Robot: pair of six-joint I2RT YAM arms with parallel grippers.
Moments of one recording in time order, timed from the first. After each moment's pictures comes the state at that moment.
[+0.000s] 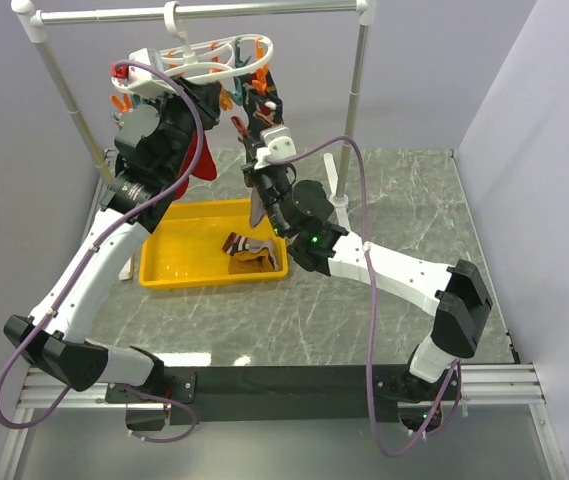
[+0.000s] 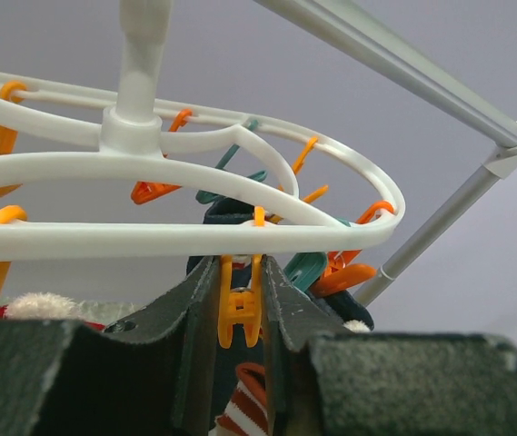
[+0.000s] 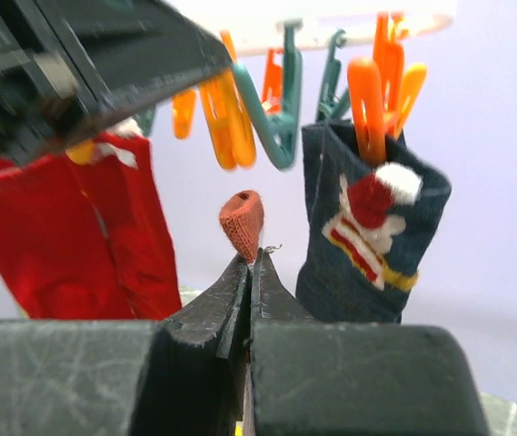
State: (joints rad) left arm -0.45 1.36 1.59 0.02 -0.23 -0.47; right arm 0.99 1.63 1.41 0.70 0.52 -0.29
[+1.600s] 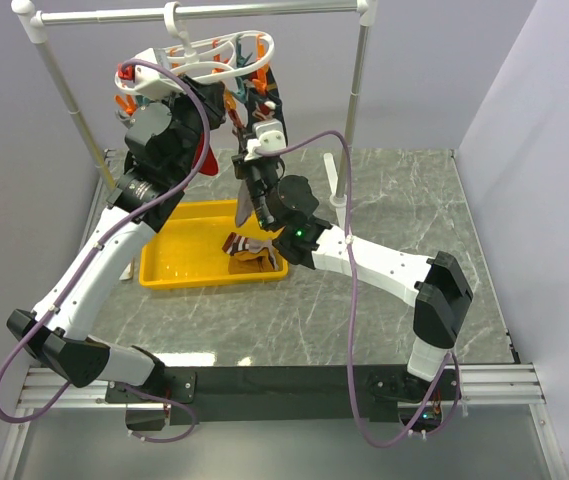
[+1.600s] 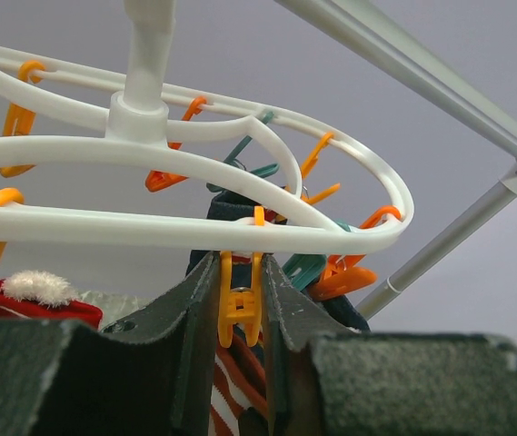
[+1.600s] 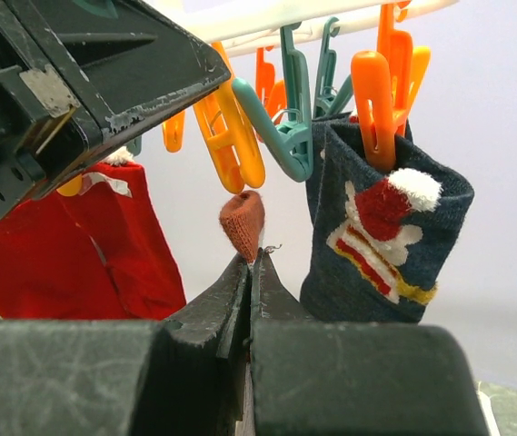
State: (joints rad) left arm -0.52 1.39 1.64 -0.01 -0.36 -0.48; right arm 1.00 1.74 1.51 0.74 0.61 -0.29
